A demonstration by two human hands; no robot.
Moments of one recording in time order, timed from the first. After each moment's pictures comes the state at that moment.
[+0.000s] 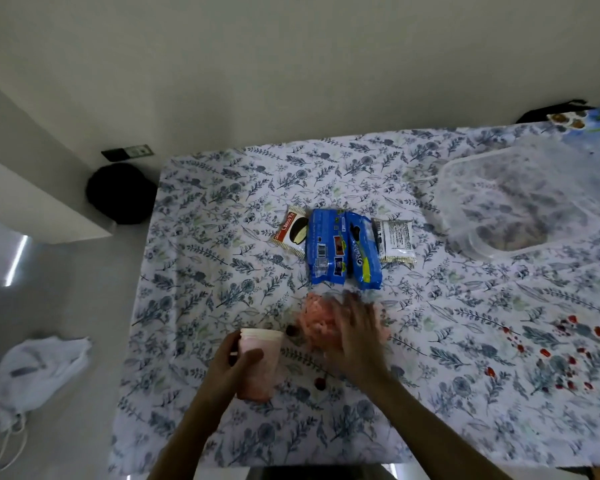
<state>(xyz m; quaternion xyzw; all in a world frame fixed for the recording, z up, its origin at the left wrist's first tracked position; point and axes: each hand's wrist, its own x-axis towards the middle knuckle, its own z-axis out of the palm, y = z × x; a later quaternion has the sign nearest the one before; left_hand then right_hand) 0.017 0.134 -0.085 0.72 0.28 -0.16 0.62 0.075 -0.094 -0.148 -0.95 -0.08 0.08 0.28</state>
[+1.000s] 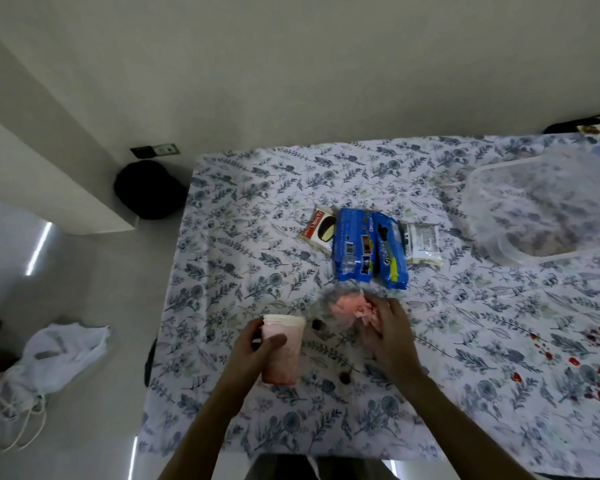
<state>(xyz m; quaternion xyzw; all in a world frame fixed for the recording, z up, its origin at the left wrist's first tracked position) 0.012 0.149 -0.074 0.70 0.27 -0.14 0.64 0.072 -0.095 -0.111 -0.91 -0.03 0.07 0.40</state>
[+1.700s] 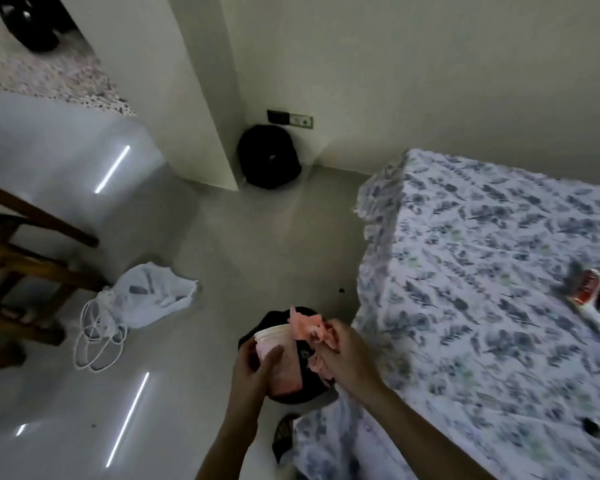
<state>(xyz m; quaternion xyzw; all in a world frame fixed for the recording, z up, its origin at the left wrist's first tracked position) -0.072 0.505 -0.143 0.56 0.46 0.05 0.69 0.037 0.377 -0.156 -0.85 -0.11 0.32 0.40</state>
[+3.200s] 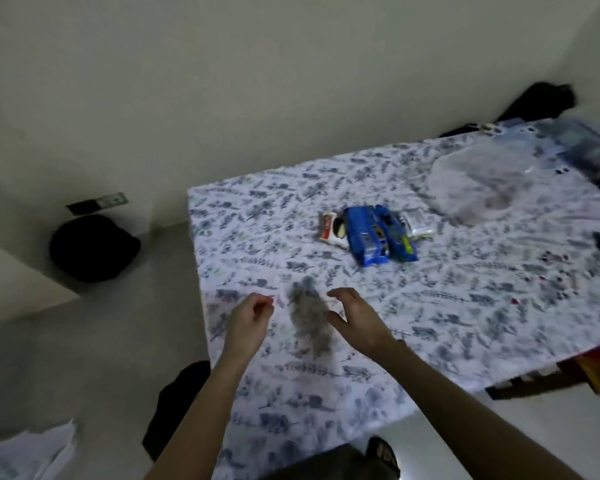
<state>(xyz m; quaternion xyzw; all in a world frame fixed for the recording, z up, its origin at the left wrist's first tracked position) 0.063 0.299 -0.065 0.84 0.08 -0.15 0.51 0.036 0.084 -0.063 -0.94 -0.01 0.11 0.33</state>
